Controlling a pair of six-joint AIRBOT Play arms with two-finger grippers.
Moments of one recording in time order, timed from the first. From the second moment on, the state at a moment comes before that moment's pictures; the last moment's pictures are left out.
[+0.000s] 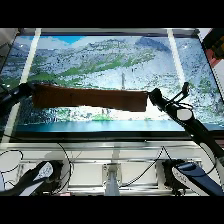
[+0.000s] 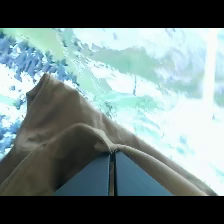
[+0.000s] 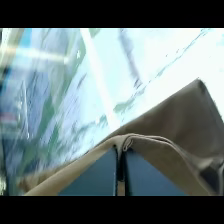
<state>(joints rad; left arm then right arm) 0.44 -1.05 0.77 0.68 -0.57 -1.01 0.19 -1.00 0.54 -0.58 0.18 1.64</state>
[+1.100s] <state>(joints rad) 0.32 -1.24 0.77 0.65 -0.34 -1.01 0.22 -1.43 0.81 -0.61 -0.01 1.68</state>
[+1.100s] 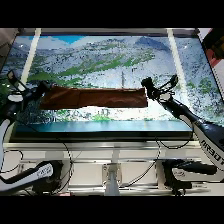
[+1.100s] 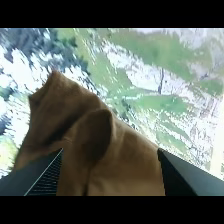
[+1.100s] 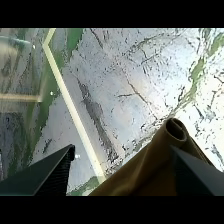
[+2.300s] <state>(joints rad) 0.55 -1.85 1.36 0.78 -1.31 -0.99 0.22 -1.42 0.81 -0.74 0.06 1.68</state>
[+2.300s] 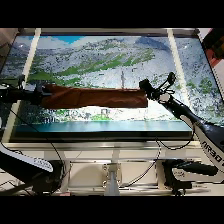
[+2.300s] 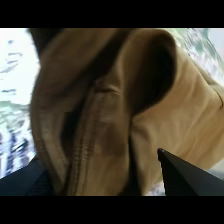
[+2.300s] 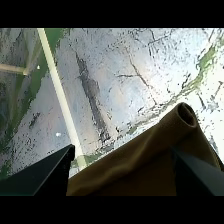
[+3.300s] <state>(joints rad) 0.28 -1.72 1.47 0.83 -1.32 -0.96 0.23 -1.41 0.99 -0.82 0.32 1.40</state>
